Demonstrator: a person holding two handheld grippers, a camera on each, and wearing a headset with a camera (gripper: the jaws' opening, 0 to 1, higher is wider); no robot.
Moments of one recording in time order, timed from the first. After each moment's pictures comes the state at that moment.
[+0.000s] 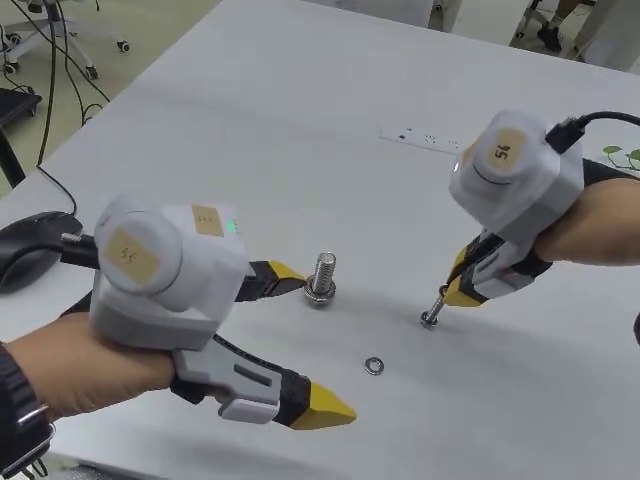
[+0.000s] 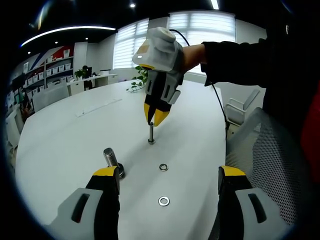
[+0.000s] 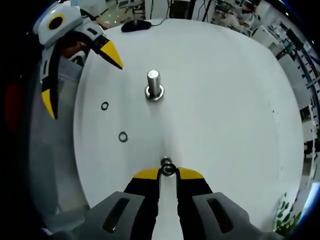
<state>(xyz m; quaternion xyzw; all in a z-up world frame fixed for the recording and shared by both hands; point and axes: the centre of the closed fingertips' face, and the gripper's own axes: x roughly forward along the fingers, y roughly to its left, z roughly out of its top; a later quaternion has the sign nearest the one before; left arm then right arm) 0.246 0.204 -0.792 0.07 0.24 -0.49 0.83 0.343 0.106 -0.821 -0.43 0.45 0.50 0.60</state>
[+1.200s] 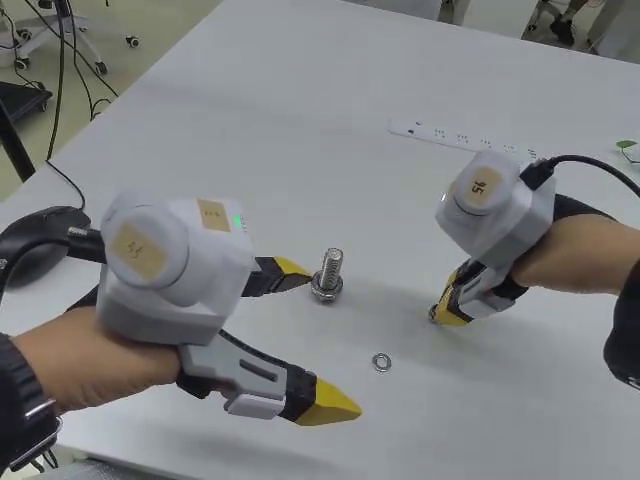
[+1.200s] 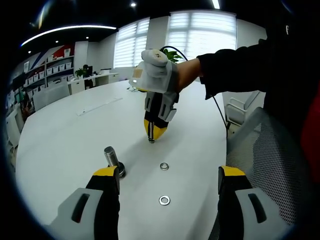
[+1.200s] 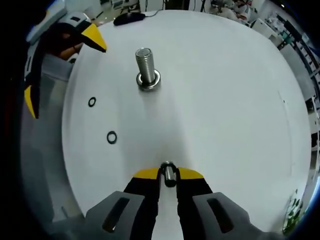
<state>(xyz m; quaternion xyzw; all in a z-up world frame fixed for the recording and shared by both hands) 0.244 0.205 -0.795 0.07 0.24 -0.49 0.84 0.340 0.104 -0.867 -0.41 0.47 0.50 0.60</state>
